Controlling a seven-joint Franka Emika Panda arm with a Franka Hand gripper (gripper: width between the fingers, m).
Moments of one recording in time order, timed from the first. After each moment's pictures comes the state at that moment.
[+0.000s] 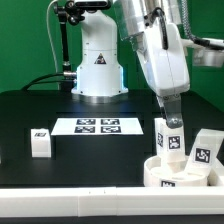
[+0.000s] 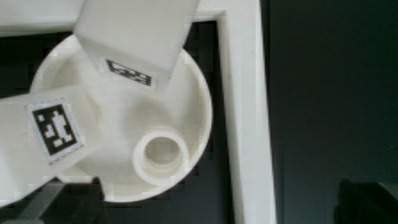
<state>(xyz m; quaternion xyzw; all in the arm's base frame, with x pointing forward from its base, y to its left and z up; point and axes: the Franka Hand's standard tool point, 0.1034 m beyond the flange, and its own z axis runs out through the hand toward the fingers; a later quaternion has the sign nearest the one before) 0.638 0.055 0.110 -0.69 0.71 0.01 0.13</state>
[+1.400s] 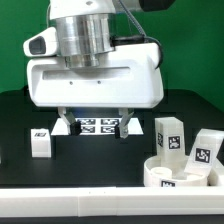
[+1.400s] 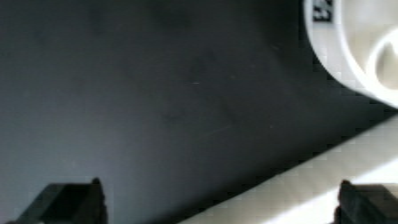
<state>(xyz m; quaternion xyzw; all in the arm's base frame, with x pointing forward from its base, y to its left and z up) 0.602 -0.044 0.081 -0.98 0.19 -0.03 0.04</state>
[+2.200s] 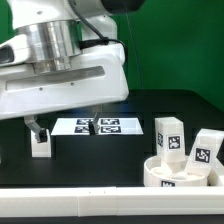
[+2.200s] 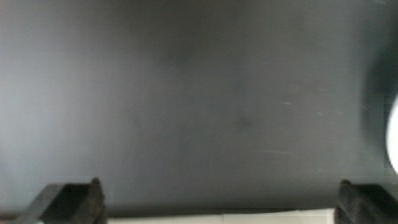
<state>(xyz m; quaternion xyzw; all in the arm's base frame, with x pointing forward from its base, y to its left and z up) 0.588 -0.085 0.071 -1.00 -0.04 -0.06 0.03</state>
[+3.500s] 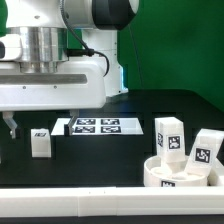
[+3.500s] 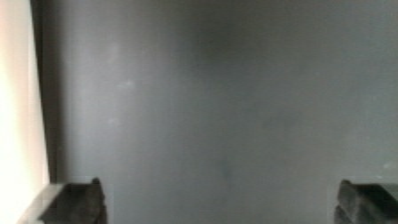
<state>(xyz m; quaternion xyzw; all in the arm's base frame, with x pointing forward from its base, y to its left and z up) 0.548 -0.123 0.062 -1.00 -0.03 -0.02 0.00</state>
